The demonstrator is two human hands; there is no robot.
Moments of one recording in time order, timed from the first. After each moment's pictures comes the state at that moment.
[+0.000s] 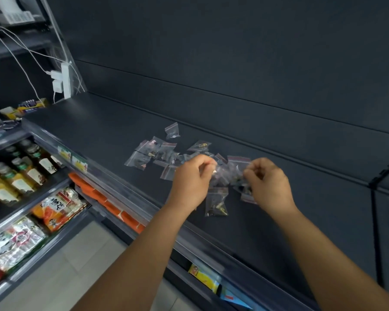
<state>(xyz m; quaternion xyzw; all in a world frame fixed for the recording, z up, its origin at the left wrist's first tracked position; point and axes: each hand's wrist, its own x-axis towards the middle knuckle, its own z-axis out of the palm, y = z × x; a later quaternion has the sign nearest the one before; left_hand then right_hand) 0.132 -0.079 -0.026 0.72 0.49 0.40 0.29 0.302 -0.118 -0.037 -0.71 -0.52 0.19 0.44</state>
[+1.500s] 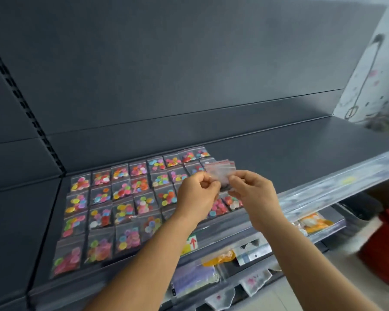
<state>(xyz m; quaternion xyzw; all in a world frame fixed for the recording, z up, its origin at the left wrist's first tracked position) 0.537 -0.512 0.006 0.78 0.18 0.16 0.58 0.590 -0.629 0.005 -0.73 -0.08 0.08 0.68</state>
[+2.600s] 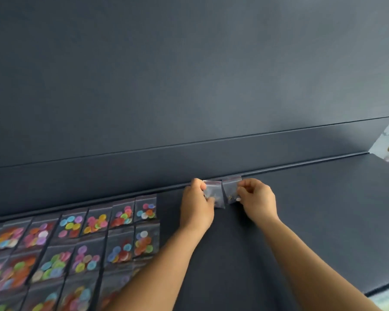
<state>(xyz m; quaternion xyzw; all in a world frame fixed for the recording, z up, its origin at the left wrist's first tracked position) 0.844 -0.542 -0.049 0.83 0.31 0.19 0.42 0.935 -0.655 -0.053 -0.86 -0.09 0.06 0.50</state>
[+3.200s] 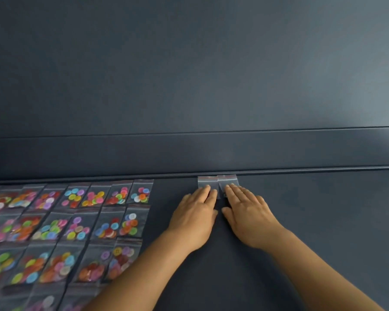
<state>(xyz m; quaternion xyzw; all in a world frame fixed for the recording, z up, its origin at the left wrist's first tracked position) 0.834 -0.568 -0.061 0.97 0.20 0.01 0.12 0.939 -0.684 -0.053 -0.87 -0.48 0.10 0.05</state>
